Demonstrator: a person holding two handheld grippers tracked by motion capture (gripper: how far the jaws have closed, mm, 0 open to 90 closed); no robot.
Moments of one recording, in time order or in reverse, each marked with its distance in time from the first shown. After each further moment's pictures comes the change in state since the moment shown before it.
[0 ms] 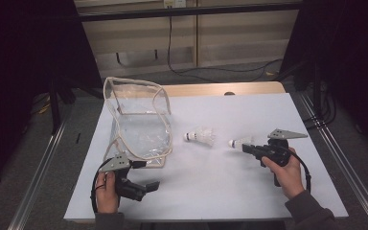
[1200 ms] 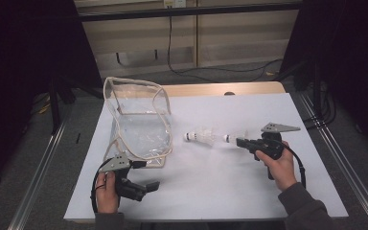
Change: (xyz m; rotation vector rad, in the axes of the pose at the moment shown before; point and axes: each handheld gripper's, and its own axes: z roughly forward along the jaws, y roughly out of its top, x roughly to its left) left arm 0.000 0.000 0.000 0.004 0.000 0.002; right arm 0.002 0.016 0.017 -0.007 0.017 -0.013
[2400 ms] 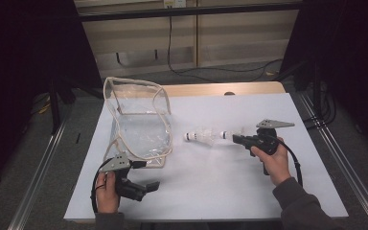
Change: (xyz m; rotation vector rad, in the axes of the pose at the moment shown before) left arm 0.000 0.000 0.000 -0.001 0.001 -0.002; right arm -0.002 0.008 0.015 0.000 -0.002 0.003
